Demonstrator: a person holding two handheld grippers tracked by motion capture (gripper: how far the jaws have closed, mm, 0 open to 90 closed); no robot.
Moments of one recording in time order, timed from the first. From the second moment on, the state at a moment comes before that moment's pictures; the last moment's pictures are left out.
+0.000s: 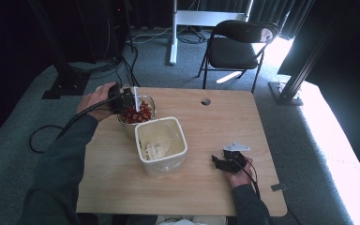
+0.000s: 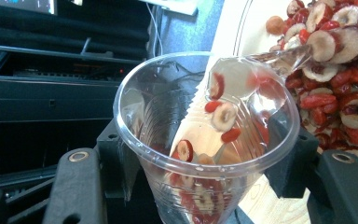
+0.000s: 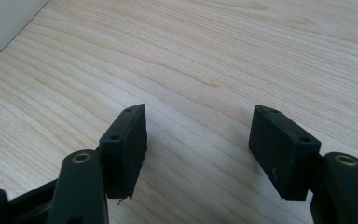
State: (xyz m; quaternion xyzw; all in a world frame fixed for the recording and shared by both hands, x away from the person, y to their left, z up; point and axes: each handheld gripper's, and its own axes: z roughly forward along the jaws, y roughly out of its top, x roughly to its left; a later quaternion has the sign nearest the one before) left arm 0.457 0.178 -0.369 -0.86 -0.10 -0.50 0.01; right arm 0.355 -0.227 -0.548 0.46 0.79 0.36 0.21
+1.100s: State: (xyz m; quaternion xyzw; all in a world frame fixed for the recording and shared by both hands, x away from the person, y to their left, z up) left arm 0.457 0.176 -0.363 -0.86 -0.08 -0.50 0.05; right arm 0.355 -0.227 -0.548 0.46 0.79 0.35 0.20
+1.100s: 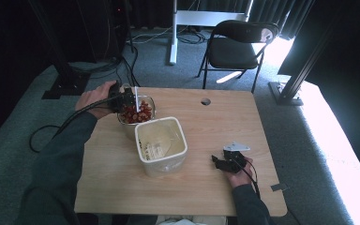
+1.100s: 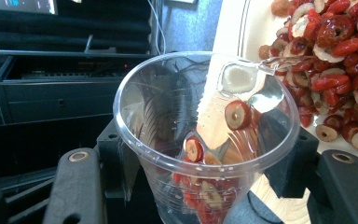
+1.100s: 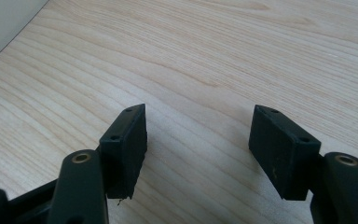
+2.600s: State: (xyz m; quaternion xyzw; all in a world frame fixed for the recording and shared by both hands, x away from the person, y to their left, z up) left arm 0.457 0.162 -0.360 -0.85 -0.02 -0.51 0.12; right arm 0.355 -0.227 -0.548 0.46 0.79 0.36 0.21
